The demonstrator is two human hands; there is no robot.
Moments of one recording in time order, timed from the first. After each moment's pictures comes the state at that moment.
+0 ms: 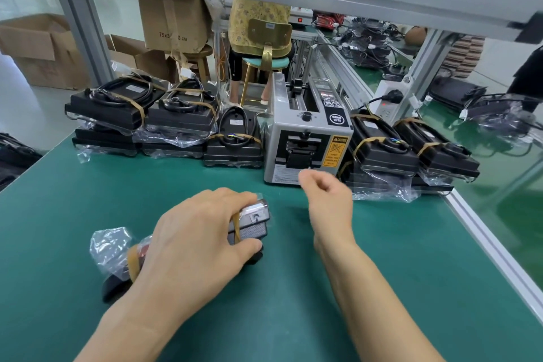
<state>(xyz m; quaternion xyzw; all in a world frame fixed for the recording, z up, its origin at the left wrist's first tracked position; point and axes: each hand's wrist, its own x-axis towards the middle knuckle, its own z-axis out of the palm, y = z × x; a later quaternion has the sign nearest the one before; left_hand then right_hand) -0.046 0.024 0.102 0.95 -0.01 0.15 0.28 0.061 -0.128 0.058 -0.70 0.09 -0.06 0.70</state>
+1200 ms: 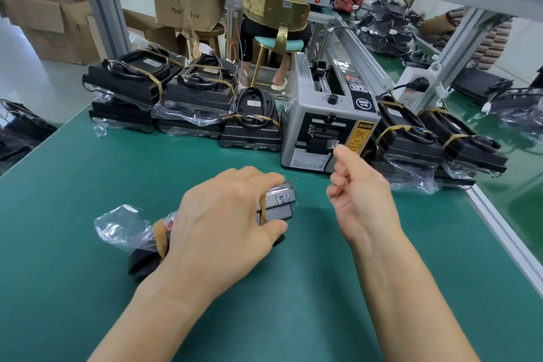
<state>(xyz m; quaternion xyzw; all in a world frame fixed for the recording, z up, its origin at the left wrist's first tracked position) -0.047 0.025 0.100 0.95 -0.01 0.17 0.28 0.048 -0.125 0.088 -0.56 0.14 0.00 0.82</state>
